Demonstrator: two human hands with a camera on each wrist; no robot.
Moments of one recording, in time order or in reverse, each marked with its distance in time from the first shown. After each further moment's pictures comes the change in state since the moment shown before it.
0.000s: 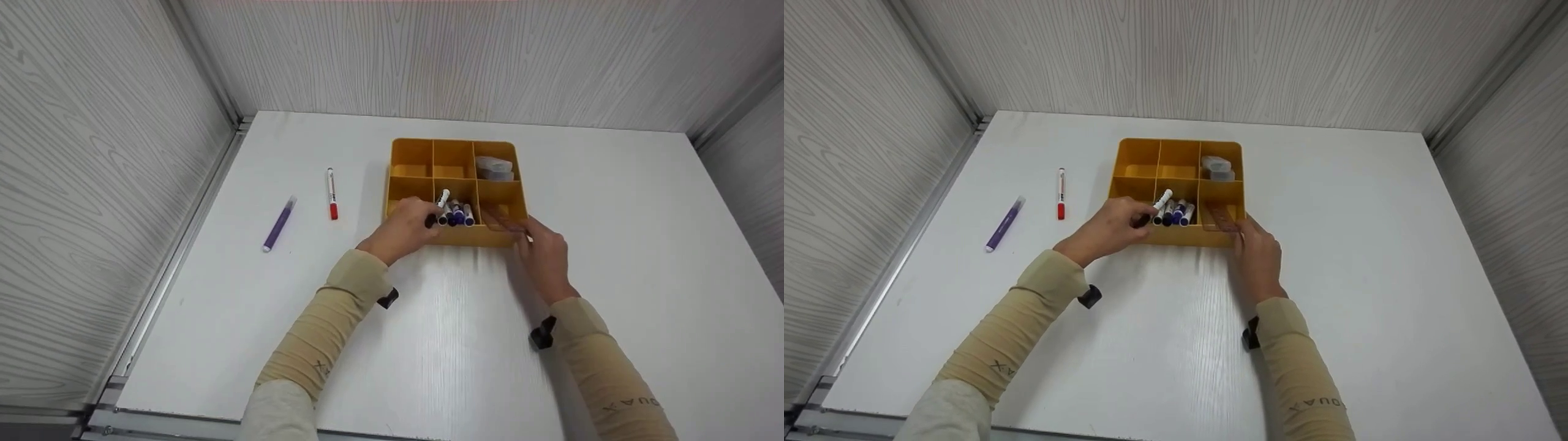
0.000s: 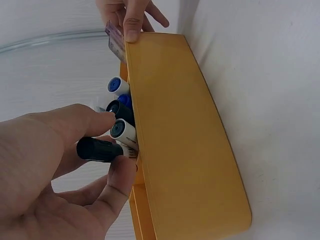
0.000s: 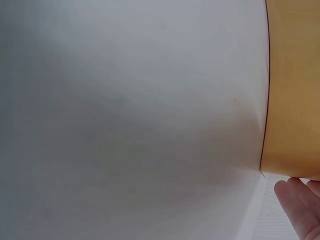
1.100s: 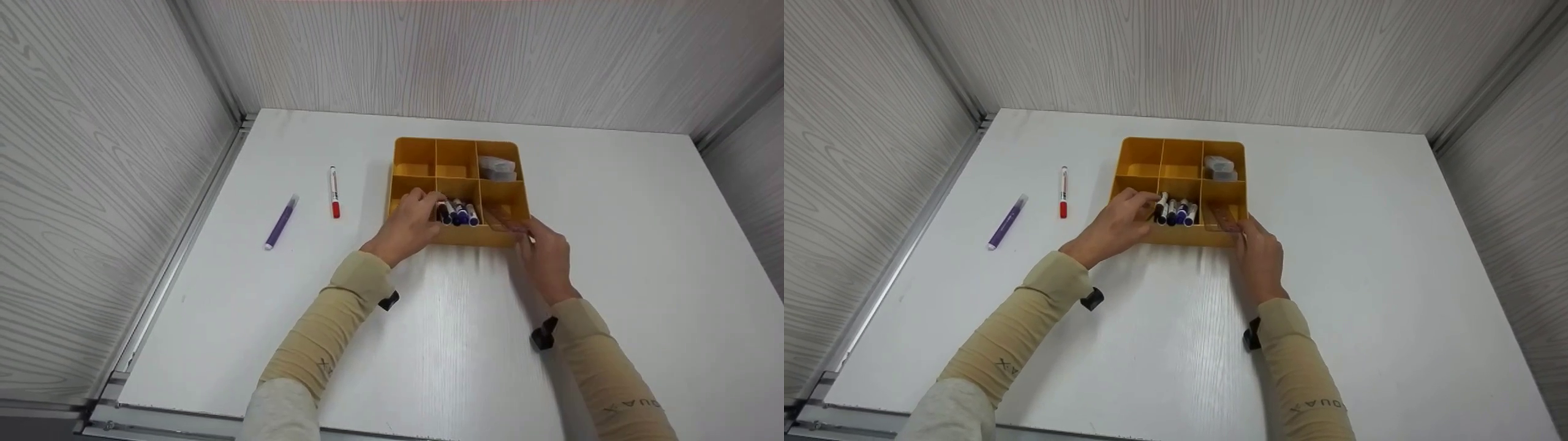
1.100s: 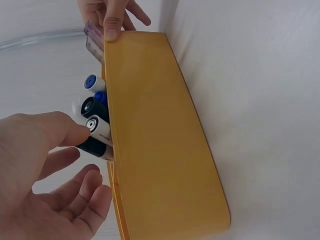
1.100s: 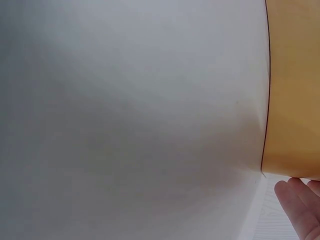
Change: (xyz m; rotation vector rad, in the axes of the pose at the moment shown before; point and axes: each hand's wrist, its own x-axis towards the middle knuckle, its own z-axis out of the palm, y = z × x) left_hand 0.001 -0.008 0.006 0.046 0.091 0.008; right_hand -0.001 0.002 0.001 0.026 -0.007 0.008
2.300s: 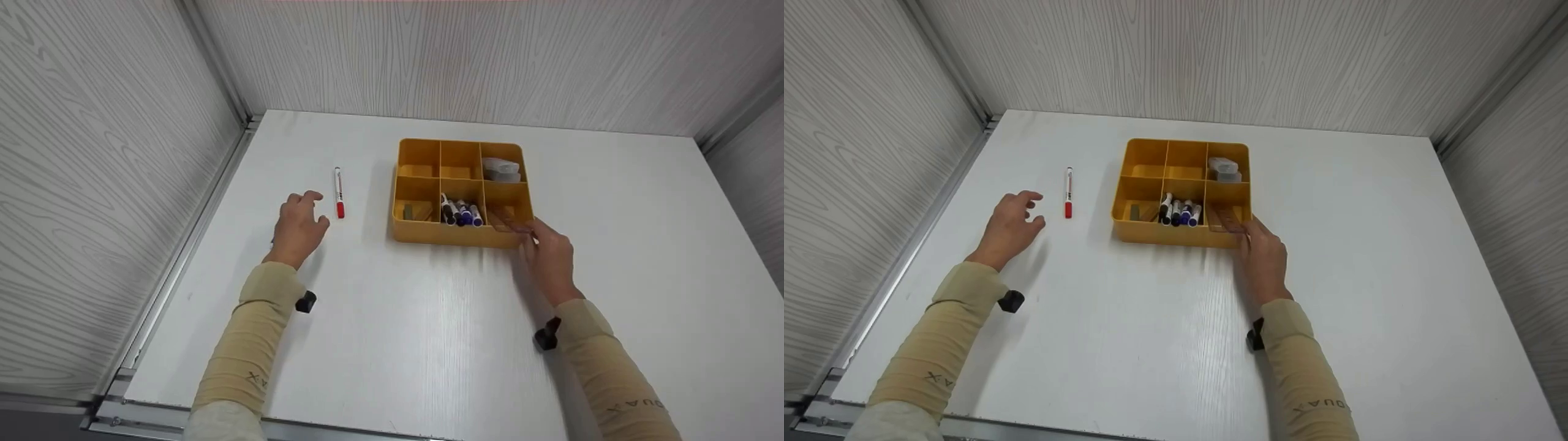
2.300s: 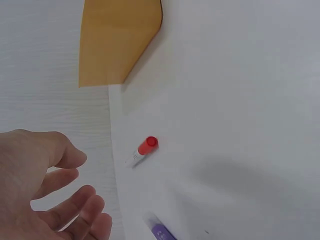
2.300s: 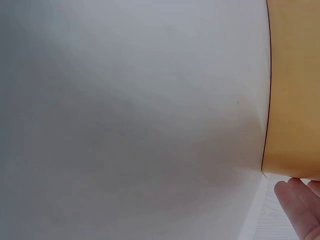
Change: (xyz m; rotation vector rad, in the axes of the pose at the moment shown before) left_hand -0.069 -0.132 -0.065 0.051 0.326 -0.350; right_hand 0.000 -0.001 0.001 -0.022 -0.004 0.008
